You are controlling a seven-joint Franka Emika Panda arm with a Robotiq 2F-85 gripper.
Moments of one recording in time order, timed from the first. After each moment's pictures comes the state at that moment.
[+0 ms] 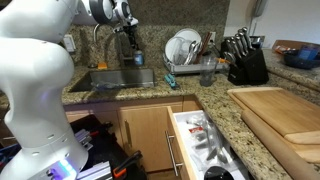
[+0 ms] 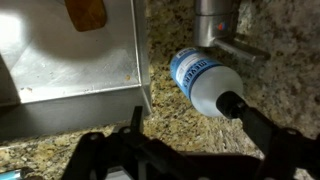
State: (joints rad) arm 0.69 0.92 0.05 -0.83 -0.20 2.01 1.44
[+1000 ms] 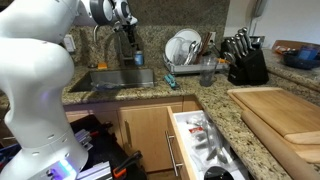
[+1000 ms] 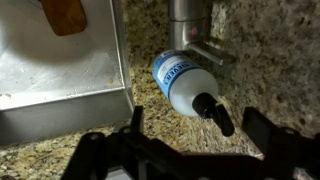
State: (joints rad) arm 0.69 0.92 0.06 -0.80 -0.19 2.06 1.45
